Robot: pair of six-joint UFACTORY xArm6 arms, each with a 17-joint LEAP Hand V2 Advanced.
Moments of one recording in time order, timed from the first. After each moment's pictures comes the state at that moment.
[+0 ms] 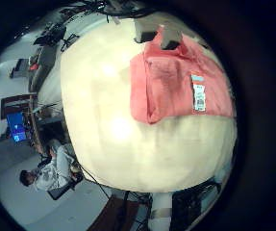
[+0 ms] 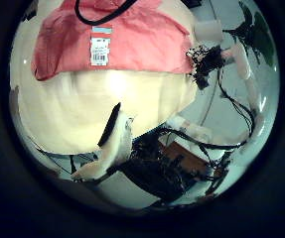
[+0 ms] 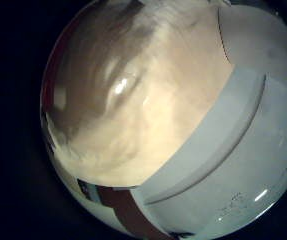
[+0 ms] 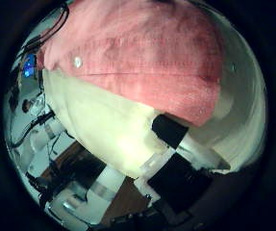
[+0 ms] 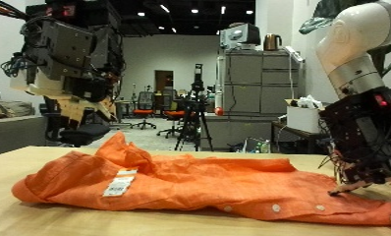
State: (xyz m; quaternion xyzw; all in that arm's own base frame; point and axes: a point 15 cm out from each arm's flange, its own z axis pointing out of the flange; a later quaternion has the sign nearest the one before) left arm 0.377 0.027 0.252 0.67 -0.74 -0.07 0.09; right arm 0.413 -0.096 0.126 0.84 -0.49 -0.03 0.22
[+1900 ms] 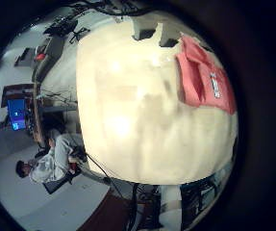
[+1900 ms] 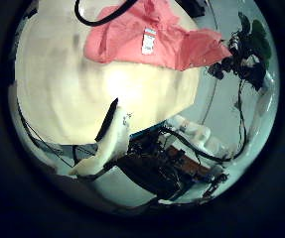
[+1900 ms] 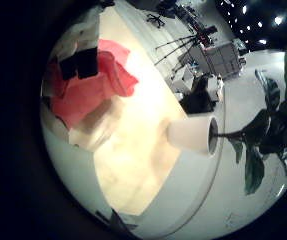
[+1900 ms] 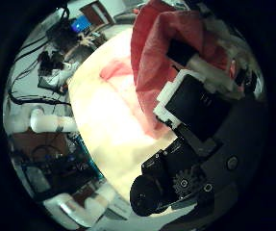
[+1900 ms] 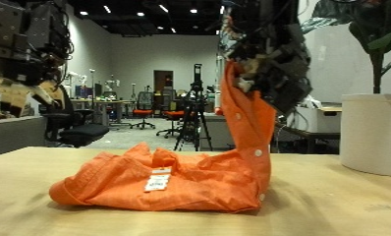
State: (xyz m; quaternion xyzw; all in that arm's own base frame) left arm 0.329 0.120 0.275 0.71 -0.69 -0.06 0.09; right arm 0.461 0.174 0.358 0.93 -0.31 0.18 -0.08
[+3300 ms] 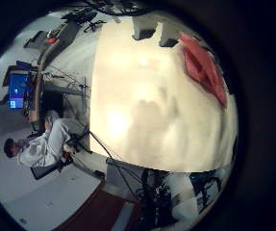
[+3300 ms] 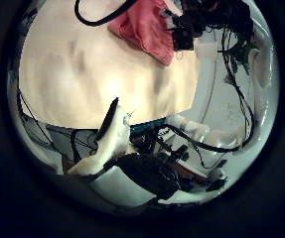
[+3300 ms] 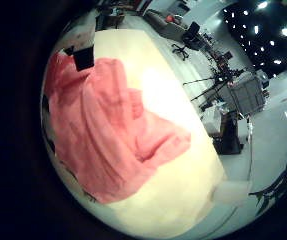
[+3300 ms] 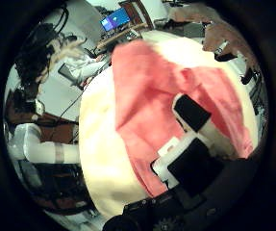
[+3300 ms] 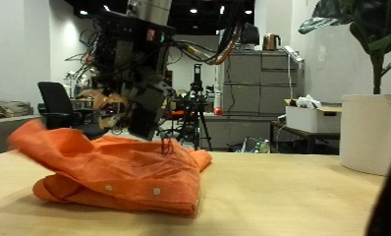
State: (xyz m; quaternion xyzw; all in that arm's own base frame) left arm 0.237 0.161 0.285 0.76 -0.65 -0.04 0.09; right arm 0.504 0.398 0.313 0.94 -0.23 0.15 -0.22
